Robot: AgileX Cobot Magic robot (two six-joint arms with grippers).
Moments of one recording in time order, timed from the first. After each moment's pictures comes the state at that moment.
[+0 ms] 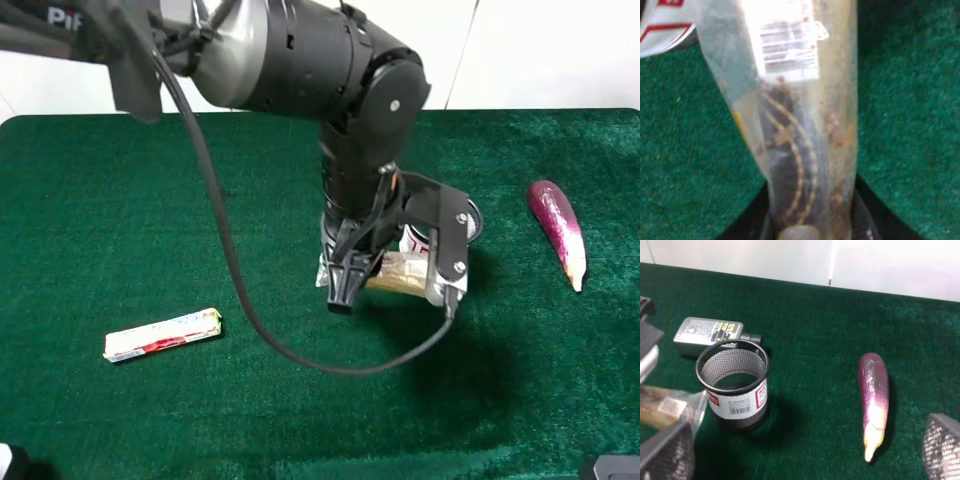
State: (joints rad) left arm -1.02 2.08 -1.50 0.02 0.85 0.75; right arm -0.04 -0.01 -0.50 0.24 1.03 -0.24
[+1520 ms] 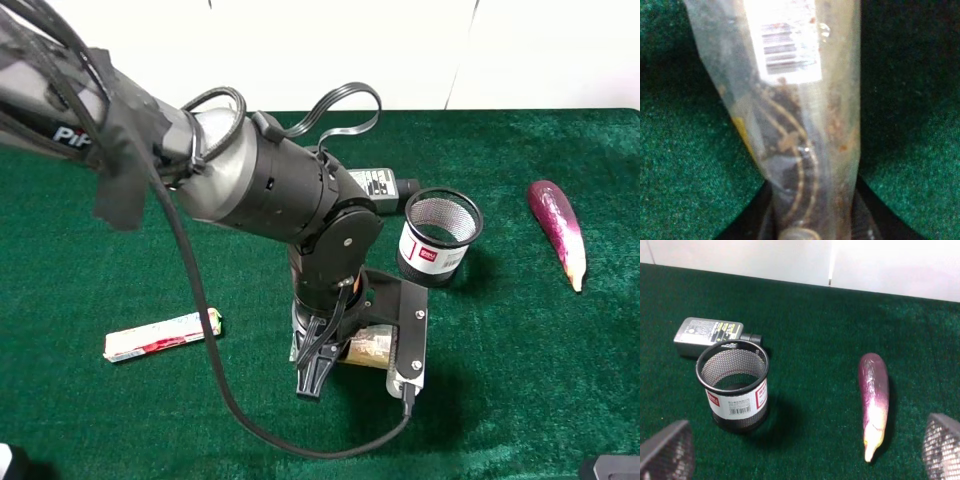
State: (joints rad) left arm -1.08 2.08 -1.18 -0.02 0.58 0.69; right arm -0.04 -0.01 -0.50 0.24 1.03 -0.24
